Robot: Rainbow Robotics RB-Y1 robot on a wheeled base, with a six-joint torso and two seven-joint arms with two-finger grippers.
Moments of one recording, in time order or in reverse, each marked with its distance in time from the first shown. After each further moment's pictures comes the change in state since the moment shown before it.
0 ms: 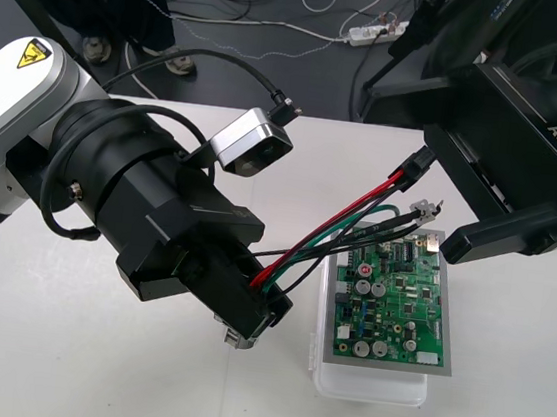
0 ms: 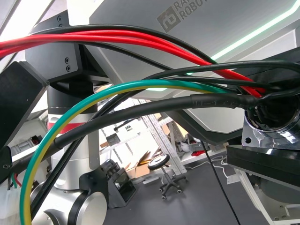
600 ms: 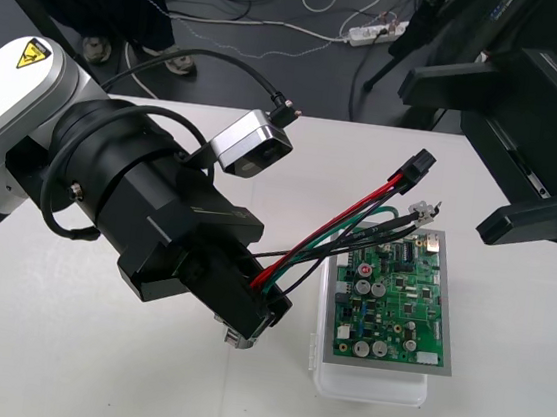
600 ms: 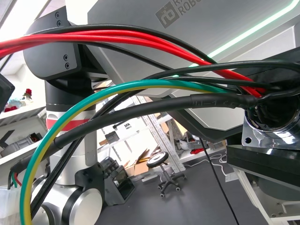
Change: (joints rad) right arm 0.023 -0.026 -0.074 0.000 -0.010 0.000 0.000; left arm 0.000 0.003 0.000 0.000 -0.011 0.000 0.000
